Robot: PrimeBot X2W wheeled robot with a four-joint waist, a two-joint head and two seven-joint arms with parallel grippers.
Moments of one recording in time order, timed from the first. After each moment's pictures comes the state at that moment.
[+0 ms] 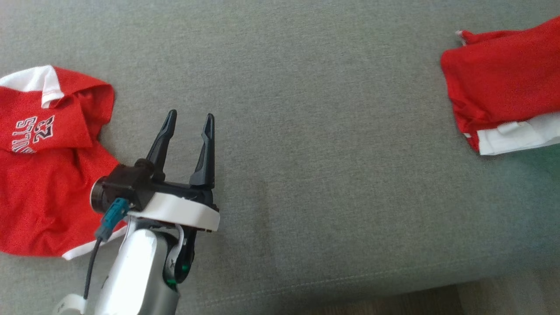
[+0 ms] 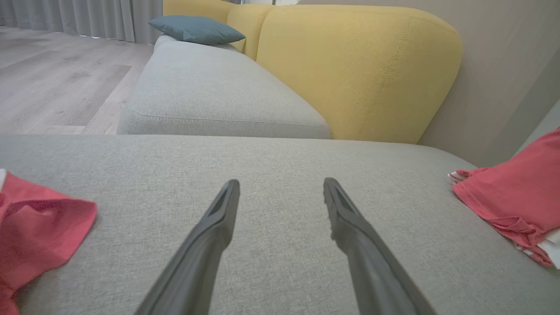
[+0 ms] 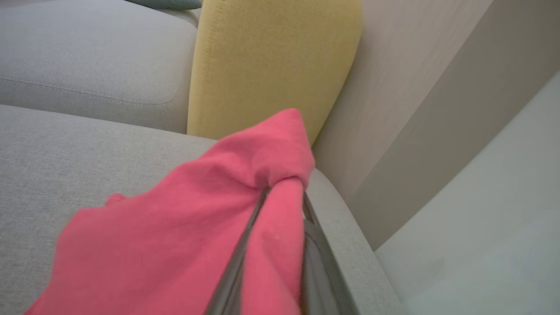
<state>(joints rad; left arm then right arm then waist) -0.24 0.05 -0.27 0.14 -0.22 -0.01 -0.26 -0.65 -0.43 -0.13 0.71 -0.02 0.12 -0.17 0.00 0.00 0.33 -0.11</state>
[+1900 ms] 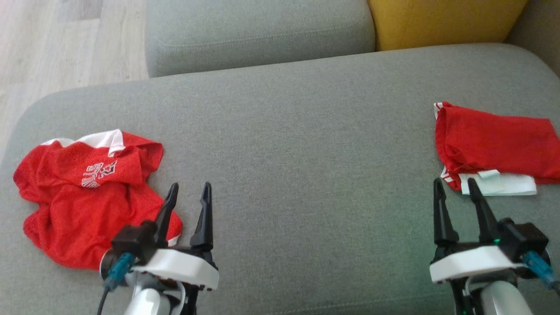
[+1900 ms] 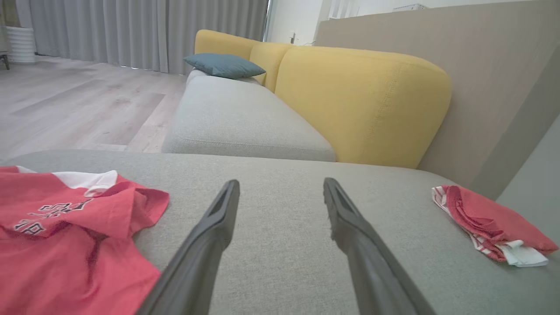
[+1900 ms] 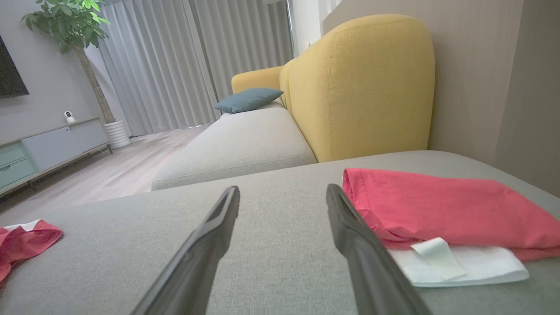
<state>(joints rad) -0.03 0.05 -0.28 0.17 -0.29 0.02 -0.26 -0.03 -0.05 0.00 0.26 0.17 0.12 -0.25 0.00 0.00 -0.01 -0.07</state>
